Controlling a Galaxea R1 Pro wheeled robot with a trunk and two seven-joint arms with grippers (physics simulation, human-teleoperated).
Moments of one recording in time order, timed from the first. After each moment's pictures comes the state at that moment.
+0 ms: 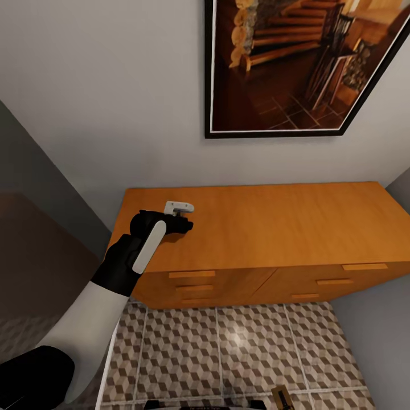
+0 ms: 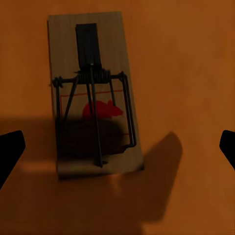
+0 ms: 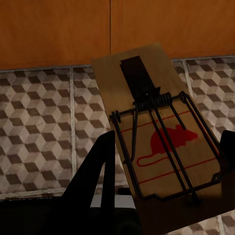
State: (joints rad) left arm -0.99 -0.08 -0.35 -1.23 0.42 1.00 0.33; right arm -0.21 0.05 0.27 -0.02 -0.23 -1.04 -0.12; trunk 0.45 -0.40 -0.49
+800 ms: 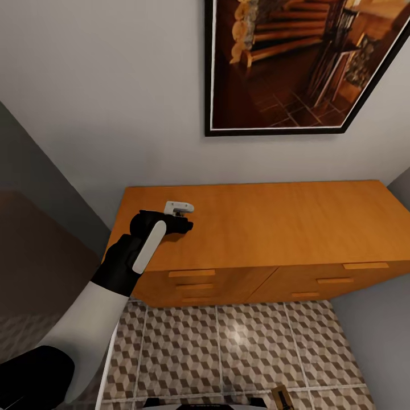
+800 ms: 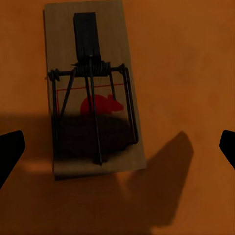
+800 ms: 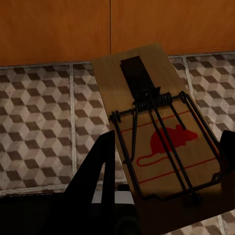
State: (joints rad) left arm -0.99 -0.08 -0.35 -1.23 0.42 1.00 0.33; right arm -0.21 0.05 0.27 -0.02 -0.23 -1.04 -0.12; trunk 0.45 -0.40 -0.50
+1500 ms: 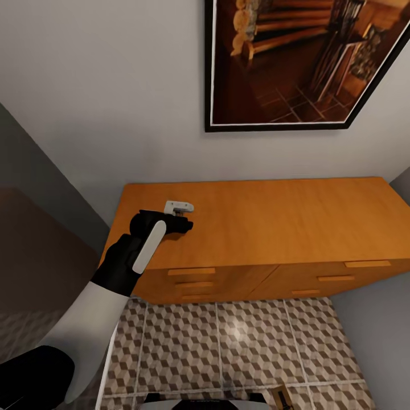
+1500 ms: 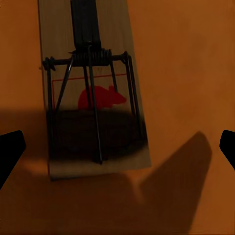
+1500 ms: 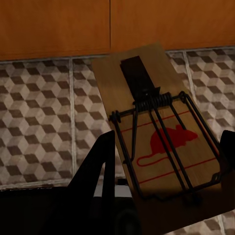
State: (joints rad) left arm -0.99 -0.08 -0.35 -1.24 0.41 1.00 0.33; right arm -0.21 0.05 0.27 -0.02 -0.23 -1.04 -0.12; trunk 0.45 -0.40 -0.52
